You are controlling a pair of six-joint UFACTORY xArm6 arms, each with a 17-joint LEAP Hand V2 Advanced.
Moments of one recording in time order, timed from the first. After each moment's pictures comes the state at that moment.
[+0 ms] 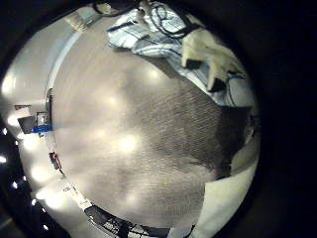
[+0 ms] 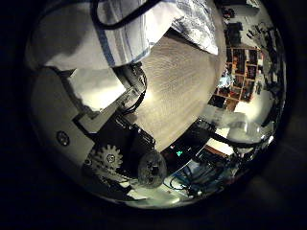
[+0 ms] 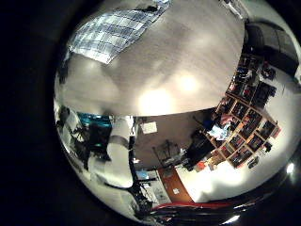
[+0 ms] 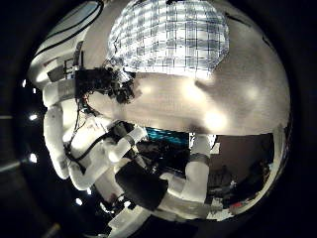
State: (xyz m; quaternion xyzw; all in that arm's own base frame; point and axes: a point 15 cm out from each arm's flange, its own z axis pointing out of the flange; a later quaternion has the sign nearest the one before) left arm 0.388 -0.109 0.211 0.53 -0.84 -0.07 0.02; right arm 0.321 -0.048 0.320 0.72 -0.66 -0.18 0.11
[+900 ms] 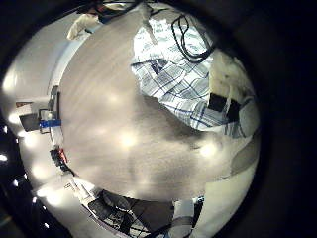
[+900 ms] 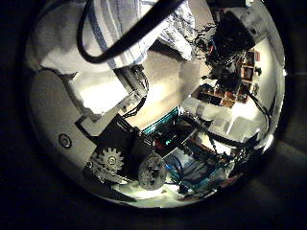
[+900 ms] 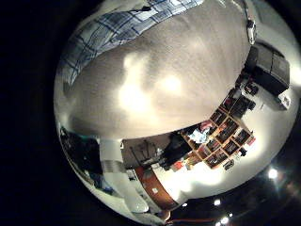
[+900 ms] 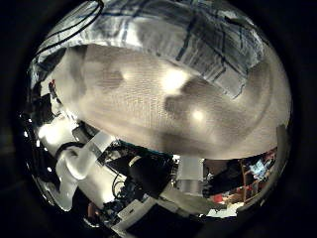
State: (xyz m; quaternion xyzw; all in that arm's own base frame) left arm 0.374 -0.096 0.285 0.54 -0.84 -0.09 0.04; right arm 0.316 0.027 0.193 0.75 -0.61 -0.10 0.22
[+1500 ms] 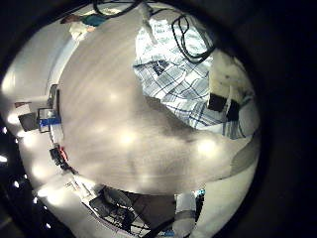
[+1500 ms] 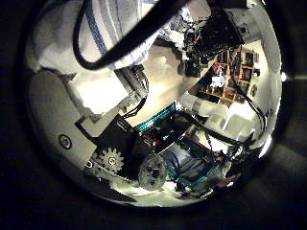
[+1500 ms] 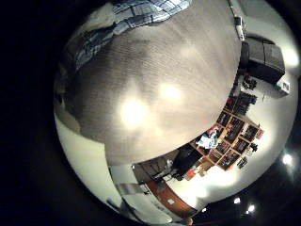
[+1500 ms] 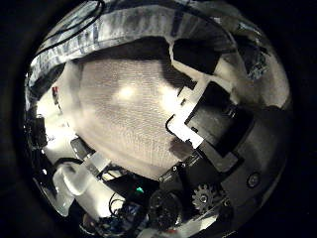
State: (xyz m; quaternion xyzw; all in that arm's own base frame) left arm 0.357 -0.083 0.299 0.54 -0.84 -0.10 0.06; right arm 0.353 0.019 0.206 0.73 -0.67 -0.02 0.13
